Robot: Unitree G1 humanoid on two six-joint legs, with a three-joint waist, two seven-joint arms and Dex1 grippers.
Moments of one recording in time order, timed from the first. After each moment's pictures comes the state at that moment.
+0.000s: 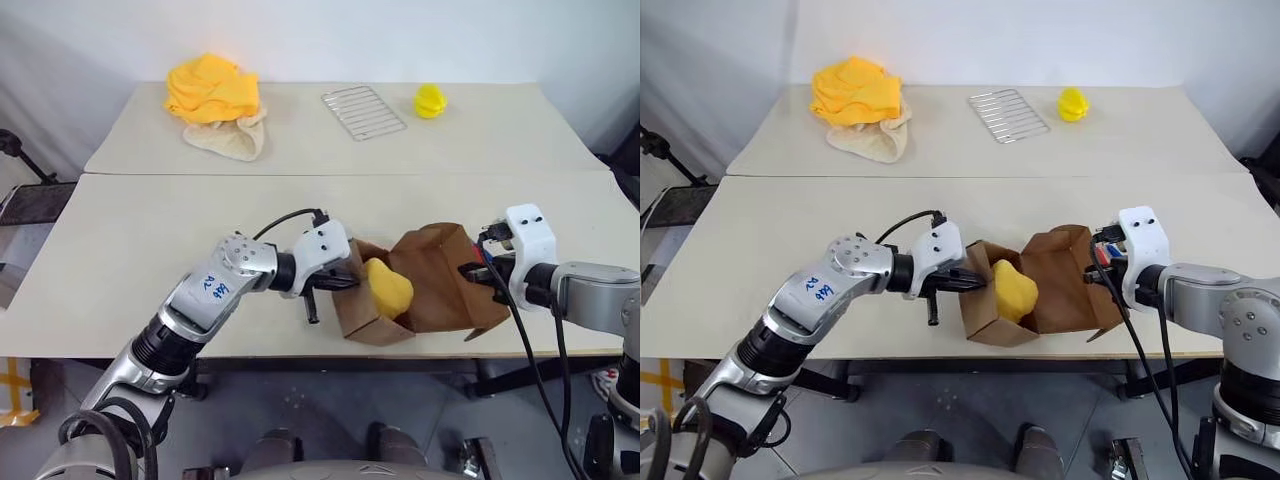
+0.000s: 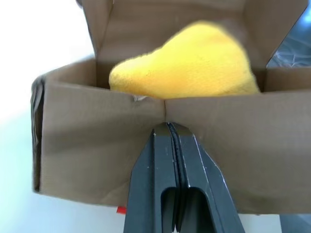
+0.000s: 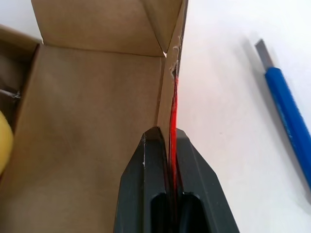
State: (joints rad) left arm -0.71 0.53 -0.44 -0.22 -0.22 0.83 -0.78; right arm -0.50 -0.72 -0.36 -0.43 0.94 1.61 0.02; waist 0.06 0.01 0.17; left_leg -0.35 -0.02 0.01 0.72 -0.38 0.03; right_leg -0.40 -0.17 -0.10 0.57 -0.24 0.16
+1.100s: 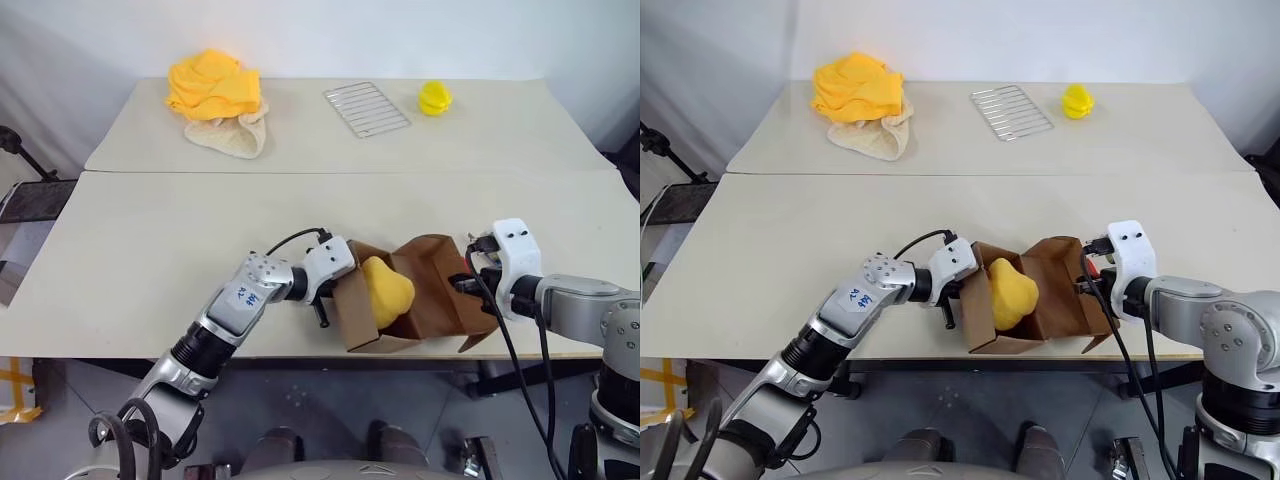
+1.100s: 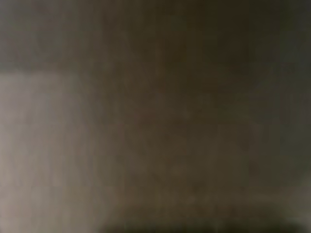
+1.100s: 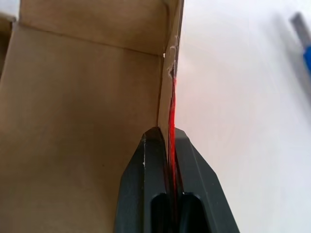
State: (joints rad) left arm -0.69 0.33 -0.44 0.04 -0.08 0.68 -0.75; right arm -0.45 -0.65 -0.34 -0.46 0.86 1.61 0.06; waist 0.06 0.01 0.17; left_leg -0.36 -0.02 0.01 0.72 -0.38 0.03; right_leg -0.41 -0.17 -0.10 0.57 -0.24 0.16
